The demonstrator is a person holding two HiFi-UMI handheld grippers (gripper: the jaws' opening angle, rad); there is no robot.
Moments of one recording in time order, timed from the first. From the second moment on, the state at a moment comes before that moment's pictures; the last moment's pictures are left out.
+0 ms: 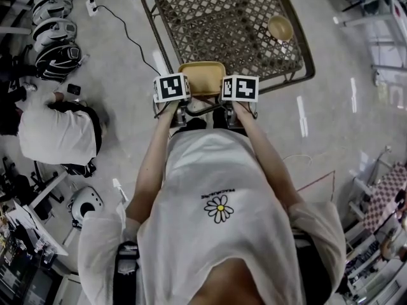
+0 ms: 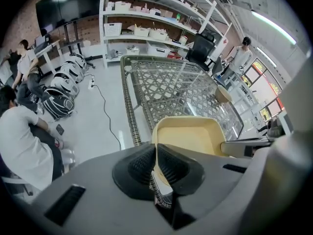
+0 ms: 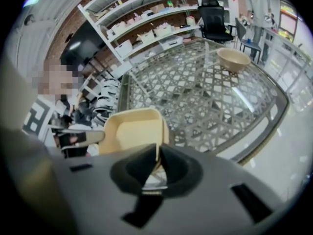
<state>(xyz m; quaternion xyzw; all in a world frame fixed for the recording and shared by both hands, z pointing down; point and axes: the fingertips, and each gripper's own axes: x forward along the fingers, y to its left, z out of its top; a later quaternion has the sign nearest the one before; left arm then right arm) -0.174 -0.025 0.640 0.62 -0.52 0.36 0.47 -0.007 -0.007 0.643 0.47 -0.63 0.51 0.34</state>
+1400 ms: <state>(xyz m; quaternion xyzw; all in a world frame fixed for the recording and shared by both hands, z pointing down) -0.158 -0.119 0.240 0.80 -0.59 -0.03 0.08 -0.004 -0.122 0.267 0.57 -0.82 0.03 0.04</state>
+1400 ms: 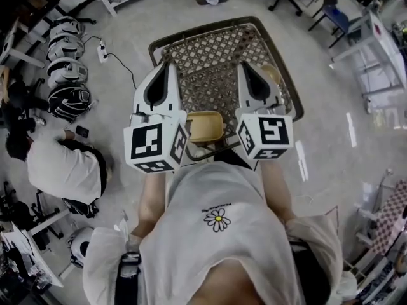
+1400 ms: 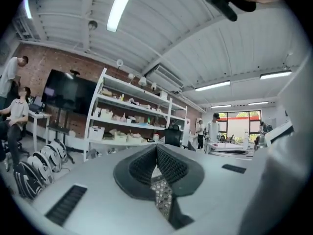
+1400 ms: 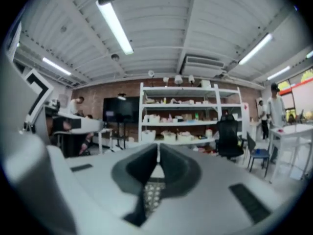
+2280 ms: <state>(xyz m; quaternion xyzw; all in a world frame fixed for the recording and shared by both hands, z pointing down) -0.150 -0.102 0.223 0.78 -0.62 -0.06 0.00 0.005 -0.095 0.262 0.59 -0.81 -0.01 0.01</state>
